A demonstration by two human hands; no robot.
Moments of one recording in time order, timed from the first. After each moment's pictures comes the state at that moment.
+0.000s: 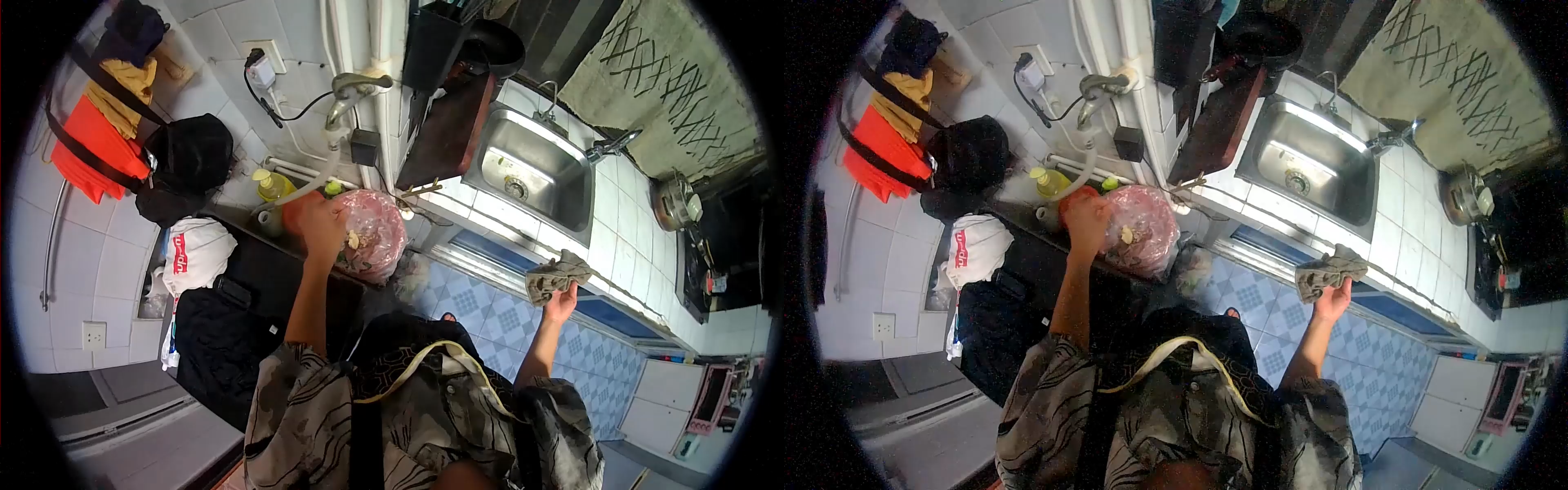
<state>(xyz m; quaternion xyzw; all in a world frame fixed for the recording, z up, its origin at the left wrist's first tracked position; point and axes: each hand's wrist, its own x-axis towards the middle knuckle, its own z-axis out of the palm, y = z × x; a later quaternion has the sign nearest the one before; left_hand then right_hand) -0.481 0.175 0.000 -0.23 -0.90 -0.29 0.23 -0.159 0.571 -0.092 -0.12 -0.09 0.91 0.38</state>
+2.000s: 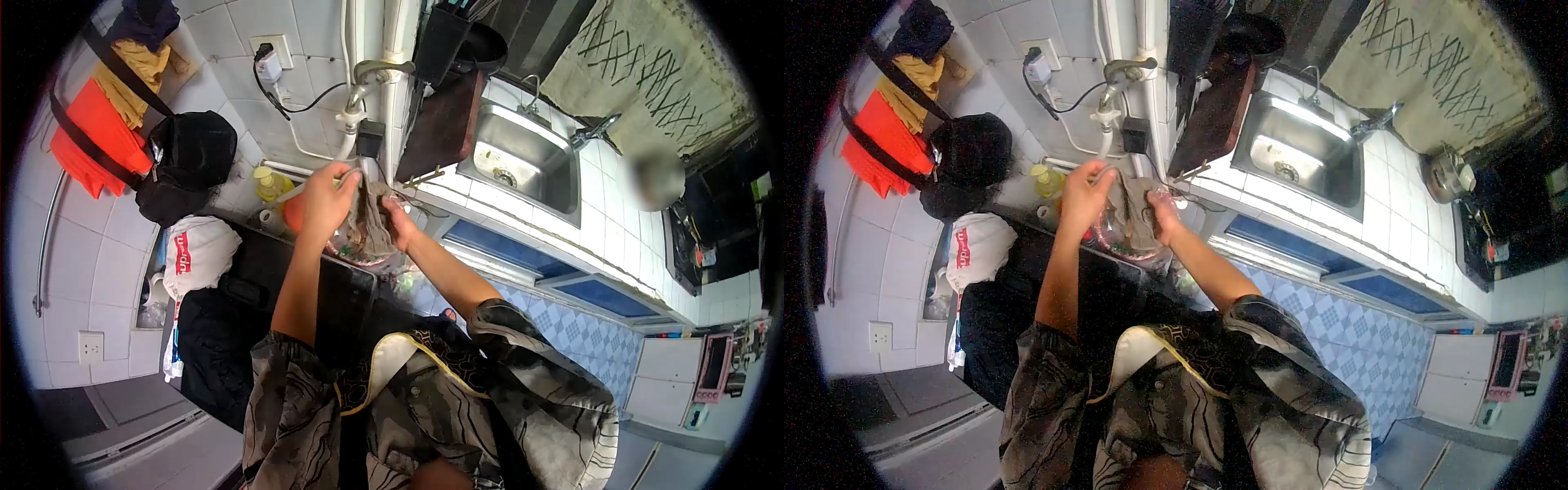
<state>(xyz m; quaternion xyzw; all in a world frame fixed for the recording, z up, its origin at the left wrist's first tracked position) -0.483 0.166 0.065 -0.25 -0.81 -0.52 0.07 -0.438 0.305 -0.075 -0.22 -0.33 0.91 -0.12</state>
